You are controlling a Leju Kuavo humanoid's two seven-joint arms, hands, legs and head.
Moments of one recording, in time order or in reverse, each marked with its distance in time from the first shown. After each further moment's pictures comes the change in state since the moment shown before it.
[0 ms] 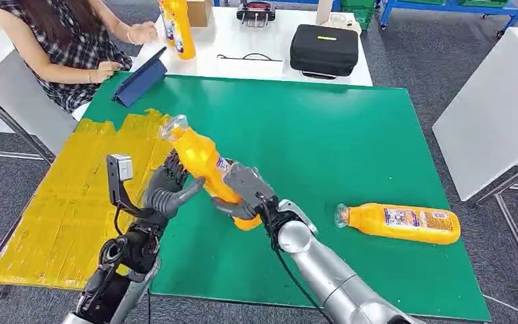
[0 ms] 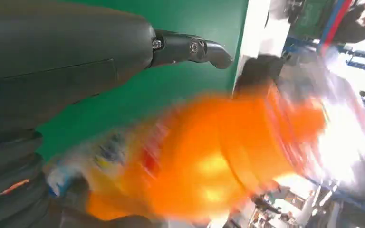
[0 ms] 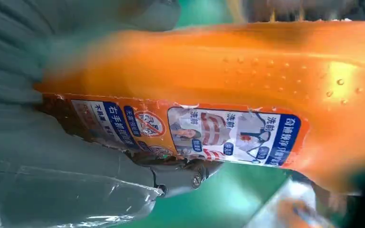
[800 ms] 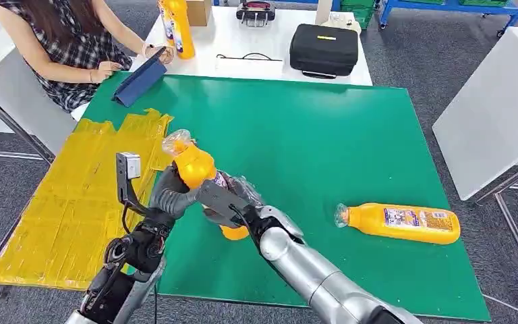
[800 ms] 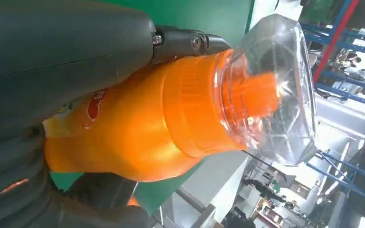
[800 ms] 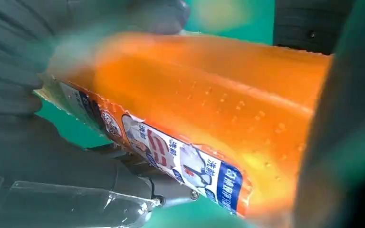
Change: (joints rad) left arm -0.012 -0.009 -0.042 0.000 0.020 -0.005 0.033; right arm -0.055 0.060 0.121 0.160 0.143 -0.048 0.054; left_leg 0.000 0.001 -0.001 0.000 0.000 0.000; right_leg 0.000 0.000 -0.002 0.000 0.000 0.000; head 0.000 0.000
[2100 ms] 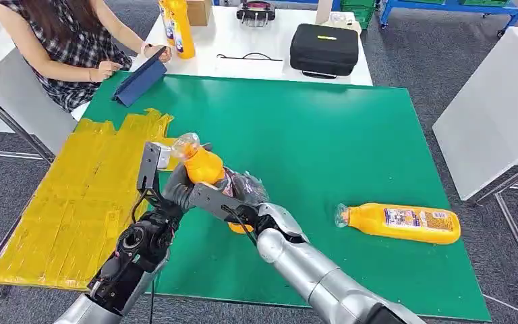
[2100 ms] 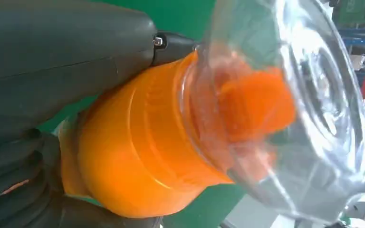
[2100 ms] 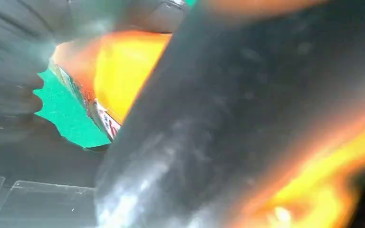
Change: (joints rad) left arm -0.090 0.015 -0.084 0.085 -0.157 0.079 0.106; right arm -0.019 0.007 0.032 0.000 0.172 -0.064 0.118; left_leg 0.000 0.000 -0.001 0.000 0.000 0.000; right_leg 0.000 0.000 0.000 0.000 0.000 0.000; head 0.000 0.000
